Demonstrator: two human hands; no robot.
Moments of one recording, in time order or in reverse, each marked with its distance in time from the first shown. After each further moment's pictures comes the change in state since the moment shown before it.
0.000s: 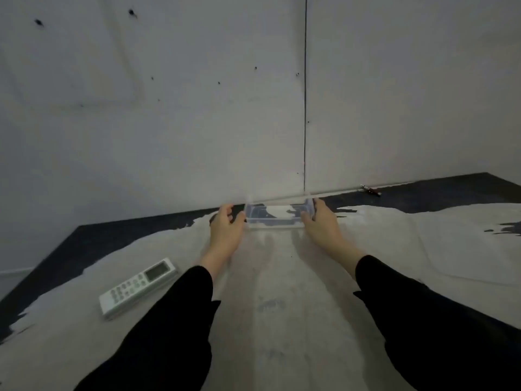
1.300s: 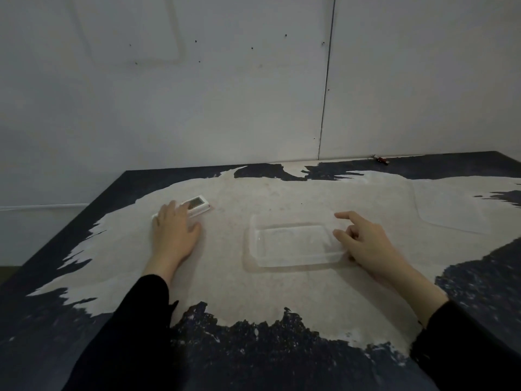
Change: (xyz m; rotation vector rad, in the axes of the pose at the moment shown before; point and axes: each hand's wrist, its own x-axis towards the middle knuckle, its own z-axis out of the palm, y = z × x) left_hand -0.126 -0.066 -0.147 0.897 0.132 0.036; right_hand -0.188 -0.008 -0.086 0.028 -0.251 -0.038
